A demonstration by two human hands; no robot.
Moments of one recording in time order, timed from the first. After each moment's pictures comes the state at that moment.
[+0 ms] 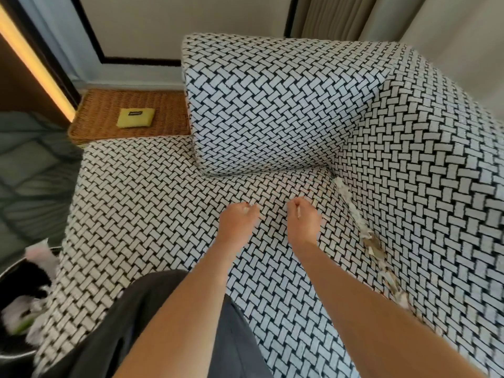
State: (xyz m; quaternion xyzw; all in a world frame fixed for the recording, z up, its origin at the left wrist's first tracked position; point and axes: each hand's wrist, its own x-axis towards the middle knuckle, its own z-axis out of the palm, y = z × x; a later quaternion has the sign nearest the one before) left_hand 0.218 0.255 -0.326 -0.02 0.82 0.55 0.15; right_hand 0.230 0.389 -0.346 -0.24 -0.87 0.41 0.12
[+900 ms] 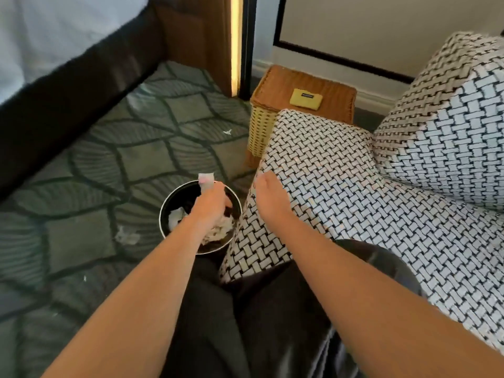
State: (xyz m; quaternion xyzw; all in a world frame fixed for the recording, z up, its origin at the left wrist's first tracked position) left_hand 0.284 -0.092 -0.343 -0.38 0.78 0.49 0.11; right_hand 0.242 0.028 -0.329 0.10 -0.90 0.40 -0.14
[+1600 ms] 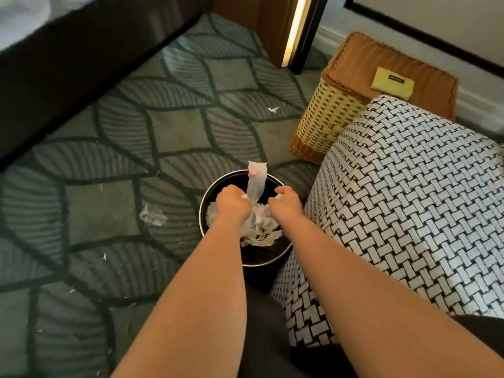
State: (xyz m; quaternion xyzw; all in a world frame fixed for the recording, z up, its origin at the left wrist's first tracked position) left_hand 0.260 -0.187 -0.442 -0.44 0.76 0.47 0.11; right_hand 0.206 -0.094 -0.472 -0.06 -0.88 0.39 -0.27
